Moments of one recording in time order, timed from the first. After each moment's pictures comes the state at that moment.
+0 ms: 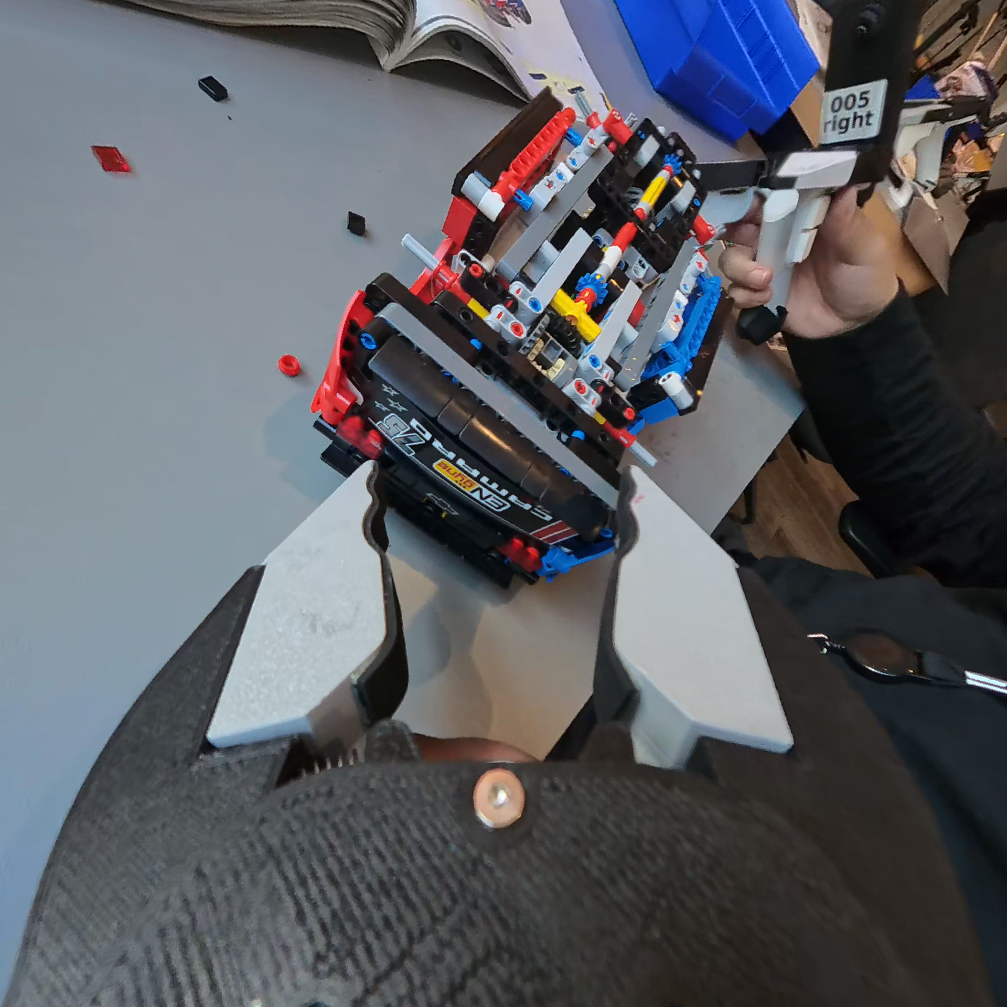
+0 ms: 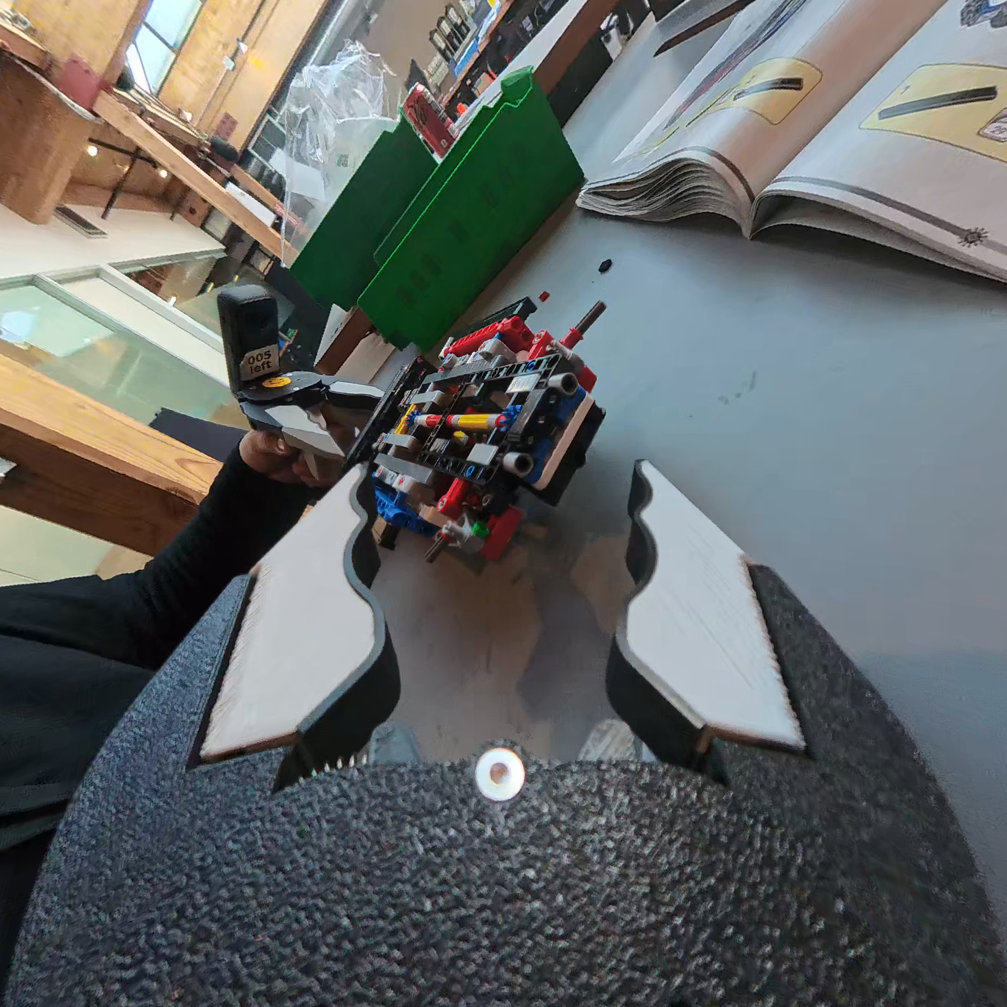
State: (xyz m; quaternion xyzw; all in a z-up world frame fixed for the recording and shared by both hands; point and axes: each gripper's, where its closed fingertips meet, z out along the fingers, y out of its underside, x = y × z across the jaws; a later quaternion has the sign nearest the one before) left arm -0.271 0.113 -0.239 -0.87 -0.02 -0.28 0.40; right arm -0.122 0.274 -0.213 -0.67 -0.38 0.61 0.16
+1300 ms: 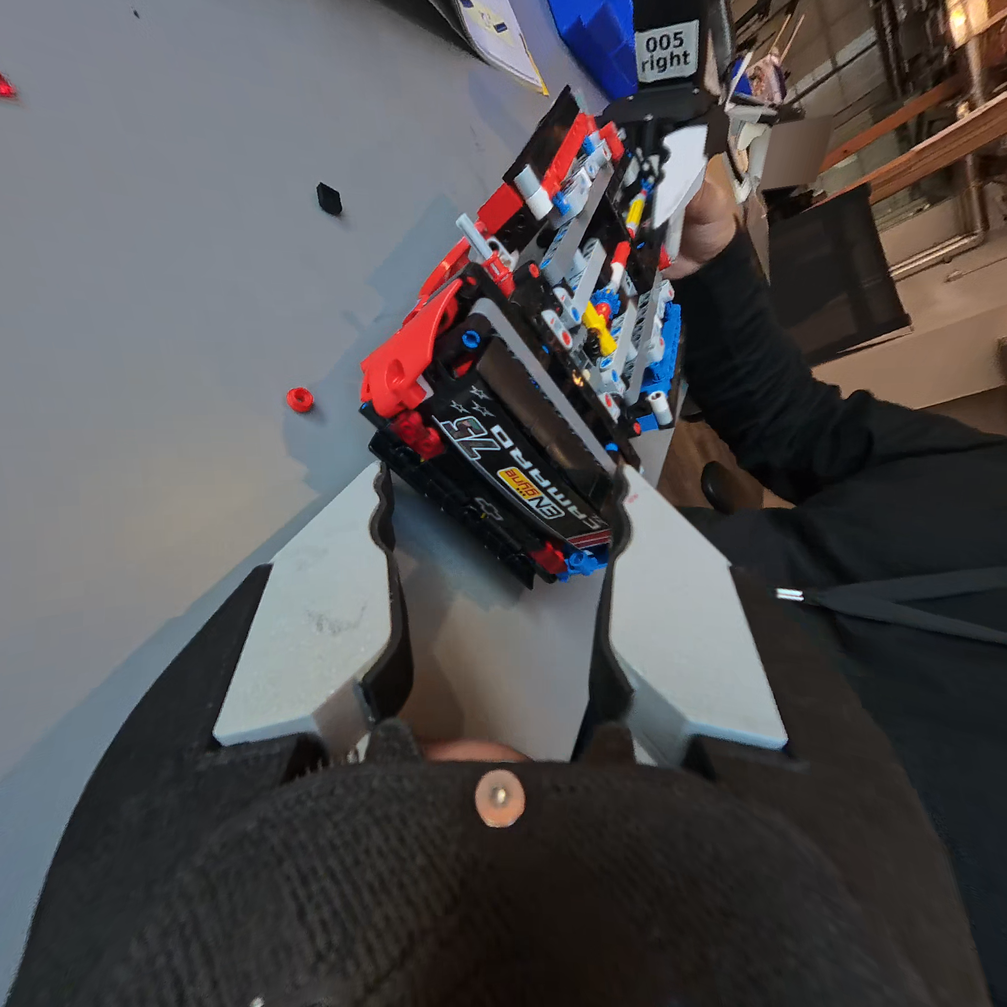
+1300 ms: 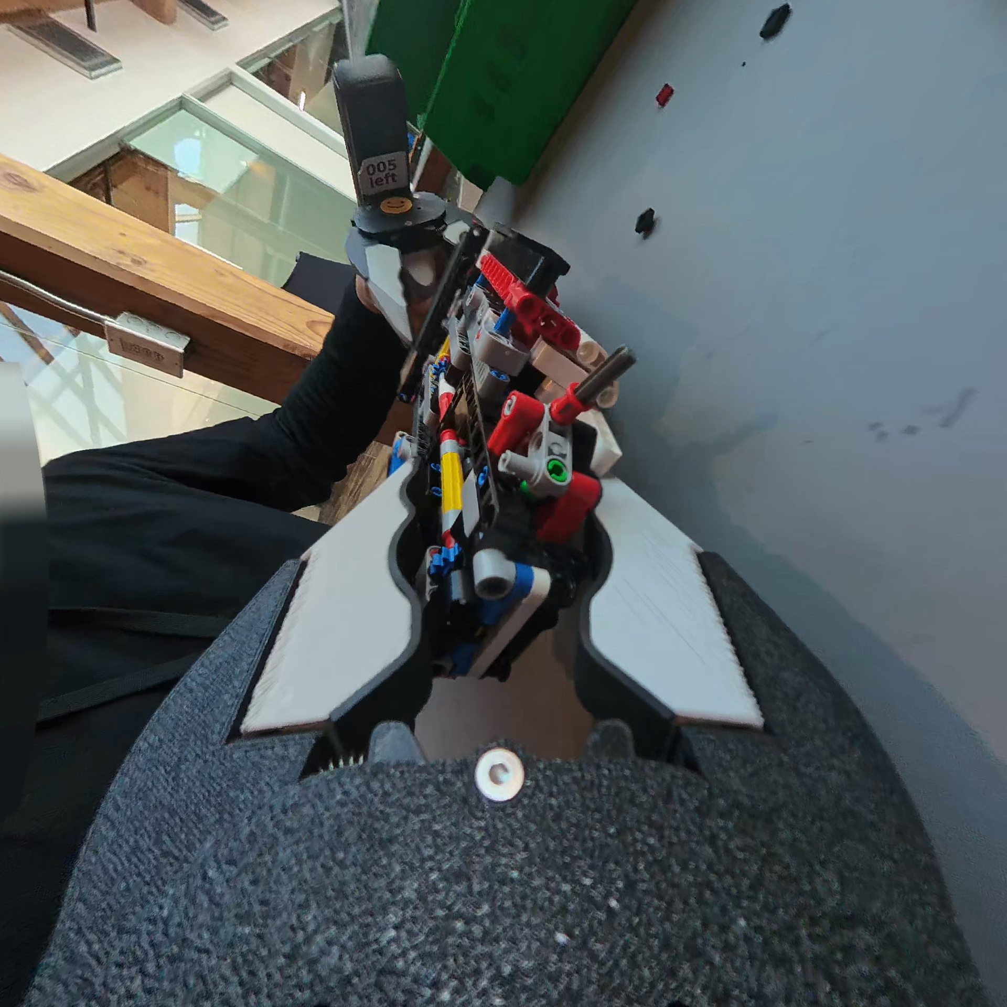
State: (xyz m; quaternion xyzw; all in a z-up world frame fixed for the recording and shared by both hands) left arm -0.282 0.131 -0.246 -0.84 0.01 -0.43 0.32; right arm -0.159 0.245 -0.234 -0.62 -0.47 0.63 -0.07
